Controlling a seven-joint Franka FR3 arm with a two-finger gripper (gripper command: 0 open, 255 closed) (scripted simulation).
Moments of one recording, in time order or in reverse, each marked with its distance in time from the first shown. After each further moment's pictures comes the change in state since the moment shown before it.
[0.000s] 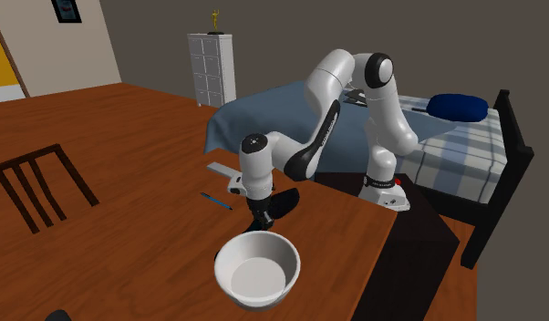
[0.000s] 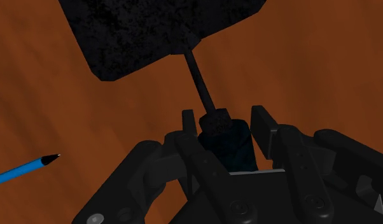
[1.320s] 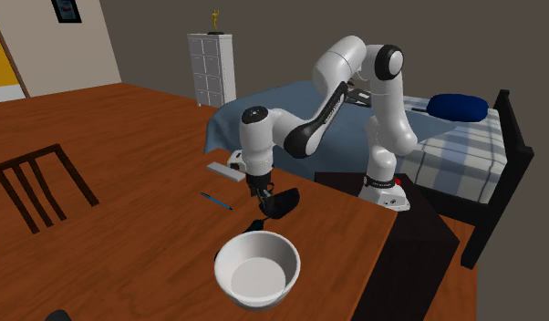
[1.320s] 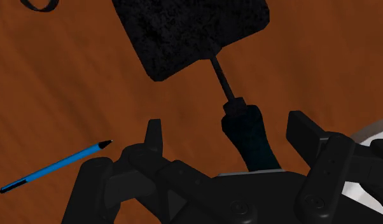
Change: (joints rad) arm -0.042 -0.135 0.009 -0.017 0.074 -0.079 -0.040
